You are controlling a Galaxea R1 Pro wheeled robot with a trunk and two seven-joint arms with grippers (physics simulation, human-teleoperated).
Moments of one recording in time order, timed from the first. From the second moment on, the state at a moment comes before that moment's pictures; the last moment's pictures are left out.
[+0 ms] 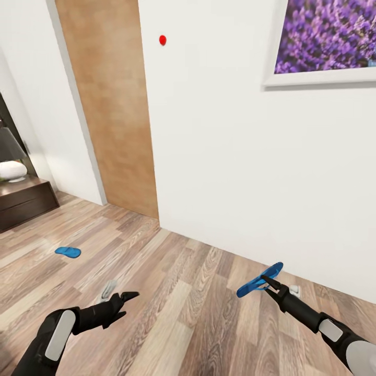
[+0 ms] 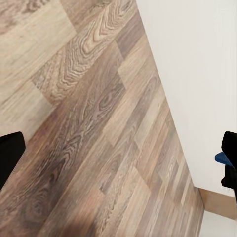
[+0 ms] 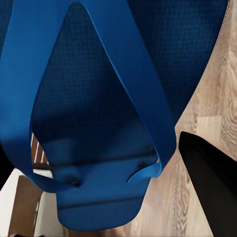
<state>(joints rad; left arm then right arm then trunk) -0.37 0.09 0.31 -1.00 0.59 1.00 -0.39 -0.70 -0.33 -0.09 -0.07 -0.77 0.39 1.06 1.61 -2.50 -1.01</state>
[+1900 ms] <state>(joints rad) -0.37 0.09 0.31 -0.99 0.59 1.00 -0.39 -0.70 -0.33 -0.09 -0.07 -0.77 0.38 1.06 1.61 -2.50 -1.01</state>
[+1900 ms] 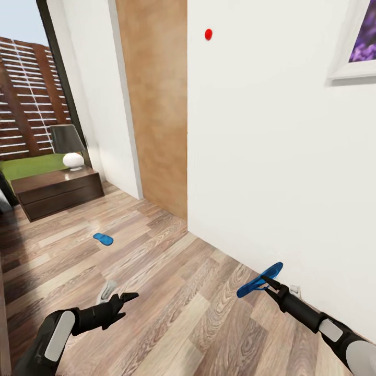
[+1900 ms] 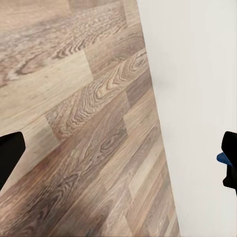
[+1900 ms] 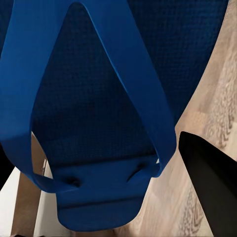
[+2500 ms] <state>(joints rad) -0.37 0.09 0.31 -0.99 0.59 1.00 -0.39 -0.70 -0.33 -0.09 -0.07 -0.77 0.39 1.06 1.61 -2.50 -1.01</state>
